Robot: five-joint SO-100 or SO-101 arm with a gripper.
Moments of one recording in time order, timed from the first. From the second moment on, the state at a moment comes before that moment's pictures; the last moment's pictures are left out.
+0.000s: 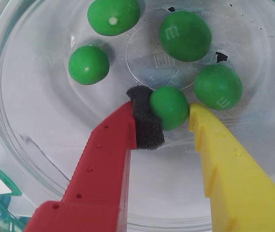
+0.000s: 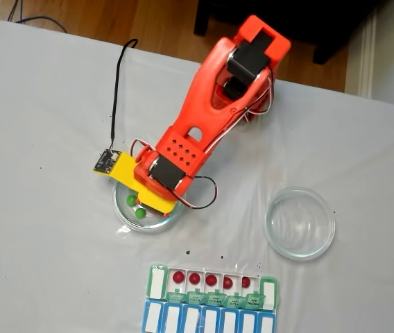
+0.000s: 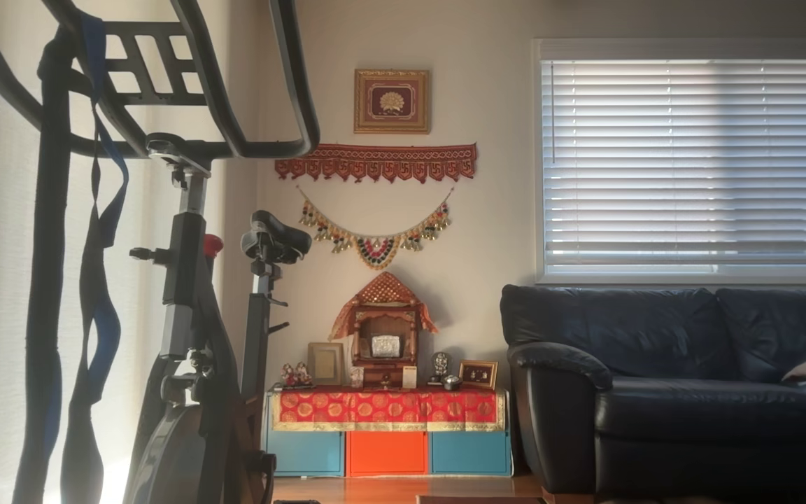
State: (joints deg) arm 25.0 106.3 115.8 57.9 -8.7
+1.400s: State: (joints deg) arm -9.8 100.6 83.8 75.6 3.4
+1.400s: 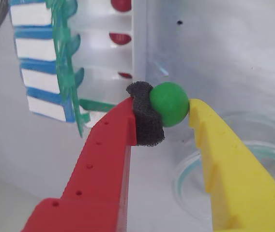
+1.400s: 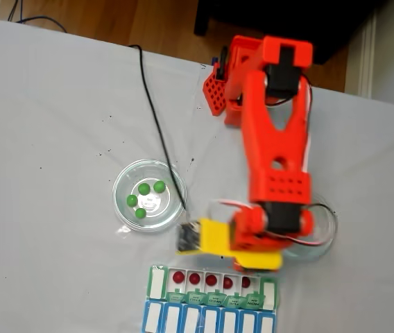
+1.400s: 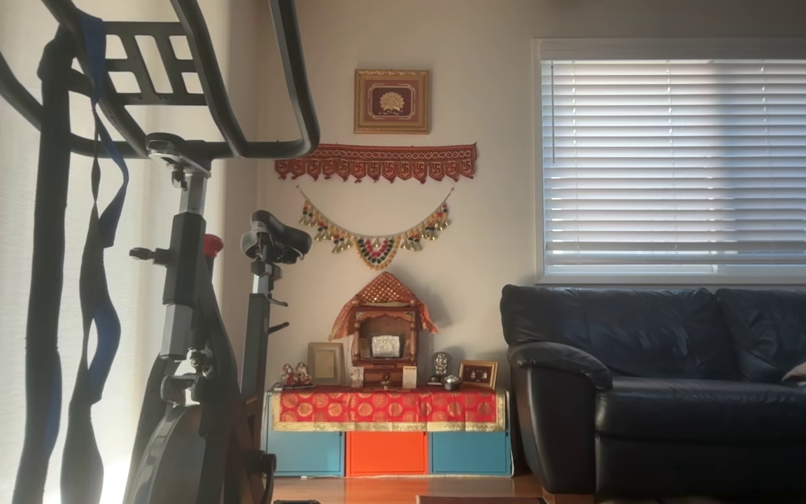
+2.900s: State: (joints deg) arm -11.4 86.1 74.8 63.8 13.5
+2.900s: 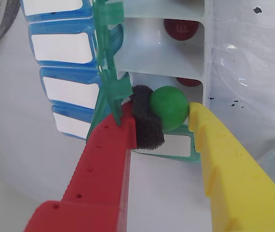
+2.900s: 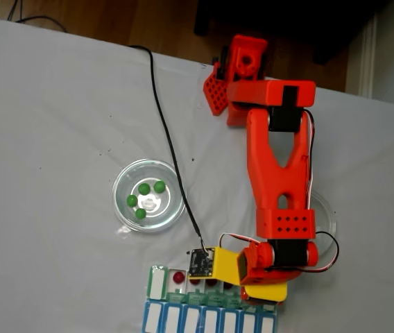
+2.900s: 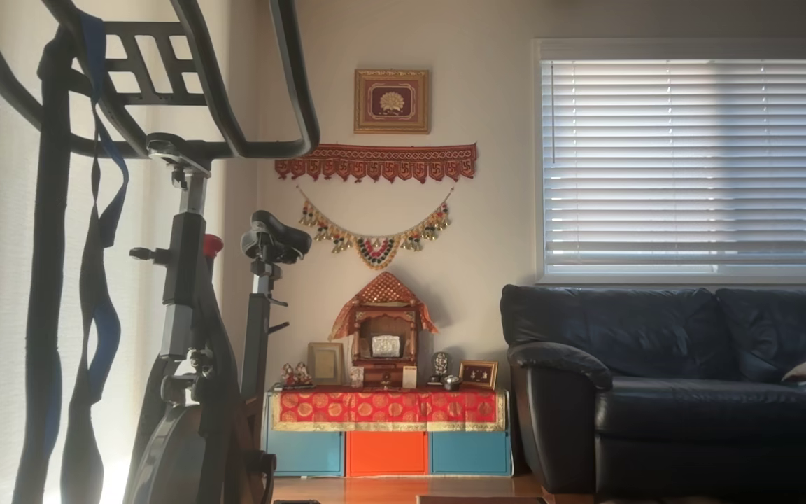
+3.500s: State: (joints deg) arm -12.0 86.1 76.4 63.7 13.2
